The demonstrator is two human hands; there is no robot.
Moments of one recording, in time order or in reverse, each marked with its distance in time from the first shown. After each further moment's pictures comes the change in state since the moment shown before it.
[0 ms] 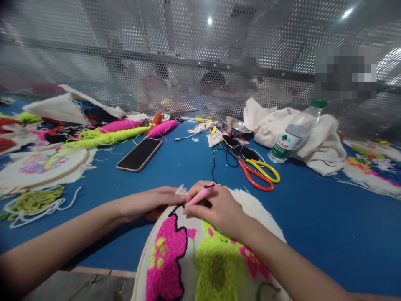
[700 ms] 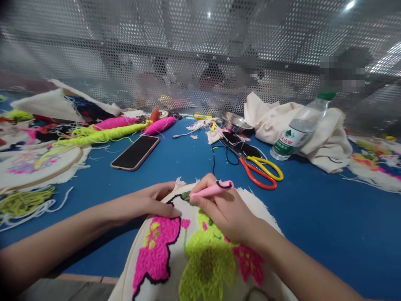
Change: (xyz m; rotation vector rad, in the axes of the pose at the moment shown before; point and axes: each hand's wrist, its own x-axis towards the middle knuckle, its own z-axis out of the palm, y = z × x) left_hand -0.001 -0.002 0.002 -0.130 0.006 0.044; right_hand -0.011 0.006 -0.003 -0.043 0.101 -0.003
